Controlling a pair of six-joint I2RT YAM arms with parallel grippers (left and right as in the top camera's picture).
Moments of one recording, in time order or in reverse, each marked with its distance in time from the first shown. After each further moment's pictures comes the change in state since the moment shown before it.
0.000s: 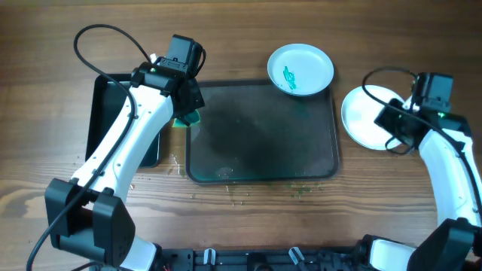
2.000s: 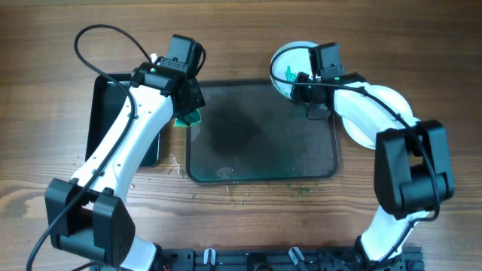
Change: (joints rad) left arm 0.000 0.000 0.000 0.007 0.011 0.000; right arm 0.476 0.515 0.259 0.267 -0.046 0.211
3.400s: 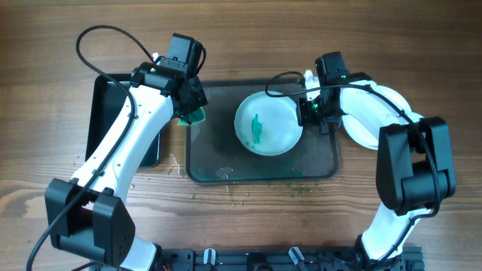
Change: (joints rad) left arm 0.000 0.000 0.000 0.023 0.050 0.000; right arm -0.044 0.016 0.005 -0.305 -0.215 -0.509
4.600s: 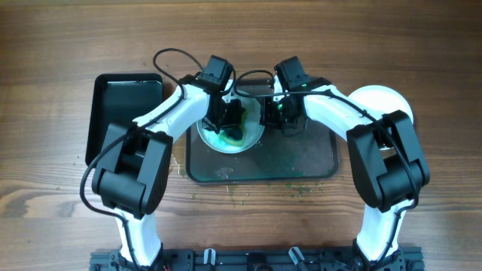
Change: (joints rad) left arm -0.089 0.326 -0.082 0.269 0.370 0.165; right arm 0.203 0.079 0.041 0.169 -0.101 0.417
